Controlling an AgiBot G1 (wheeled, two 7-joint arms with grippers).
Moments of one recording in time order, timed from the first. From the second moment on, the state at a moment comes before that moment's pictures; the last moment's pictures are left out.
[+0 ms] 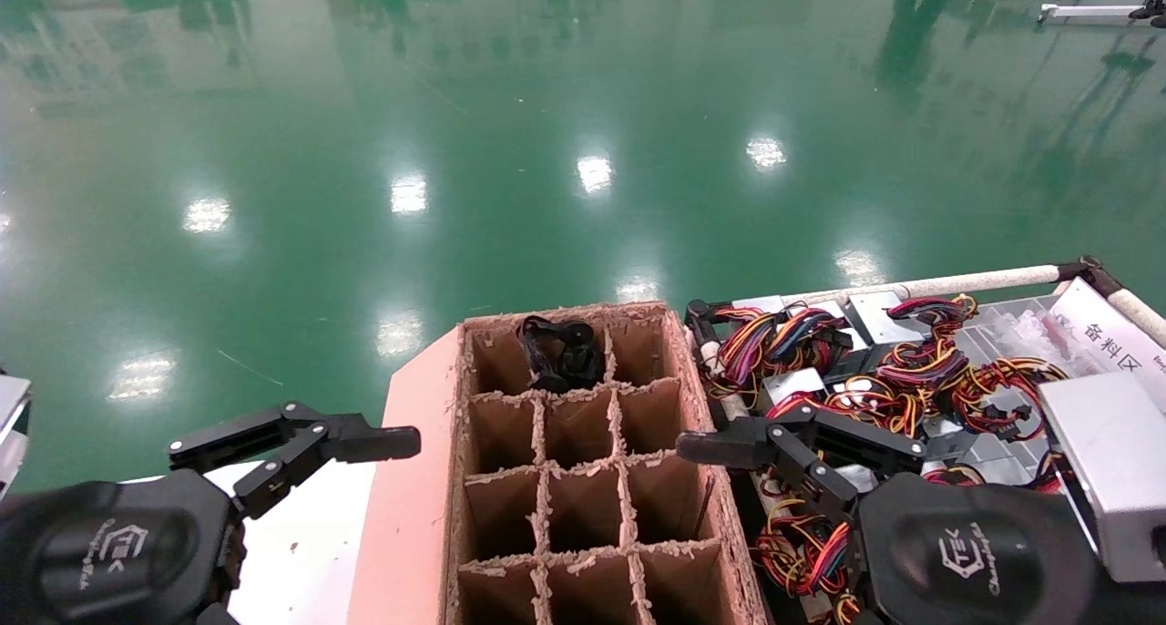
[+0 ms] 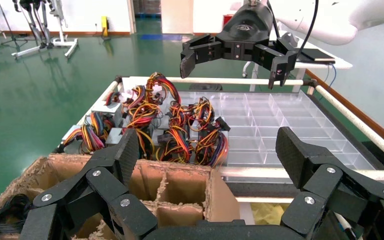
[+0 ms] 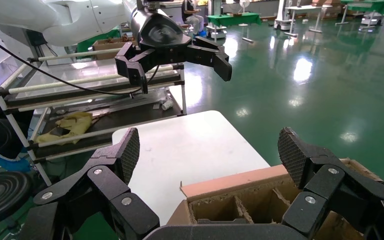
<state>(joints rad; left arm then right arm) -1.09 0.58 0.35 -1.27 0.68 1.47 -0.15 1.07 -0.61 -0.28 1.28 -0.73 -1.50 0.19</state>
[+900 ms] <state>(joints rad) -1.09 0.58 0.35 -1.27 0.68 1.47 -0.15 1.07 -0.61 -0.28 1.28 -0.73 -1.50 0.19</state>
